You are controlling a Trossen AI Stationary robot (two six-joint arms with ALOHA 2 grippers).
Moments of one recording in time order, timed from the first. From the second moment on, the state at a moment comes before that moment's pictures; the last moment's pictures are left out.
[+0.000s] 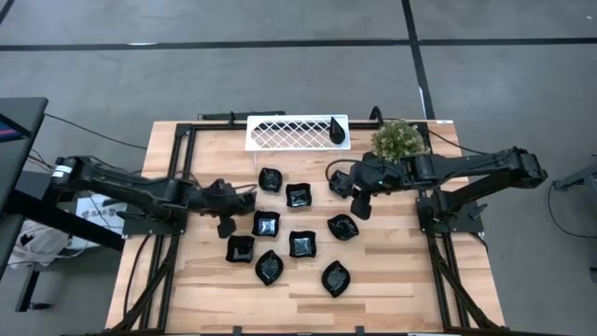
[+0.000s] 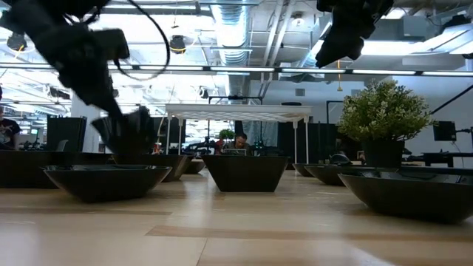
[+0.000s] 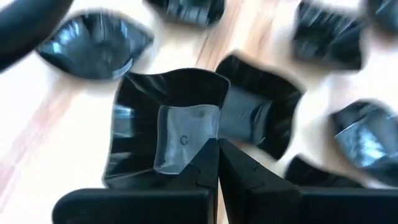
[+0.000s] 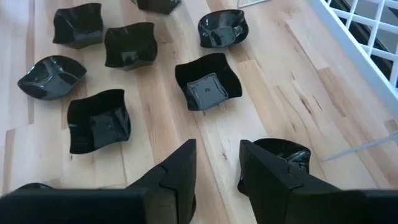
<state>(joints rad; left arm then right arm) -0.17 1.05 0.46 -0.39 -0.22 -0.38 0.05 1.12 0.98 -0.65 0.21 0.26</state>
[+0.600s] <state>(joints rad) -0.16 0.89 0.72 -0.38 -0.52 -0.09 0.05 1.12 0.98 -0.53 0.23 0.26</state>
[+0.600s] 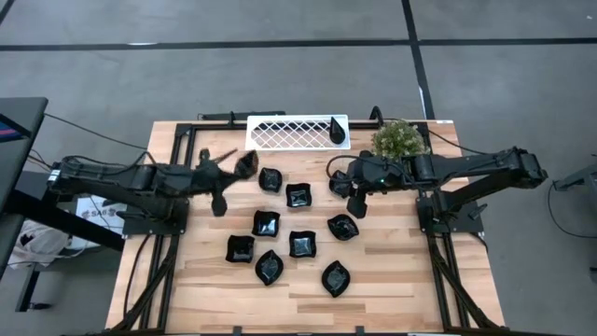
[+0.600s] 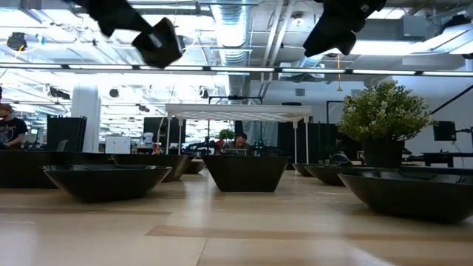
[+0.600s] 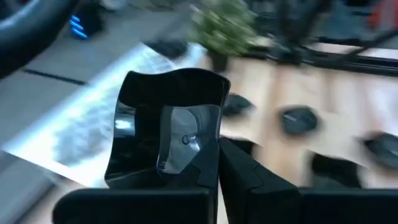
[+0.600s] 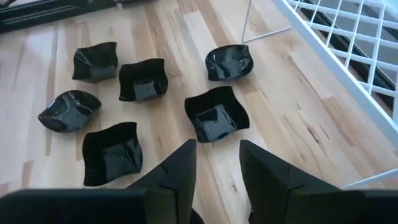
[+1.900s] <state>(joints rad) 0.43 1.55 1.04 -0.34 -0.30 0.49 -0.14 1.12 0.98 -0.53 0.39 0.12</state>
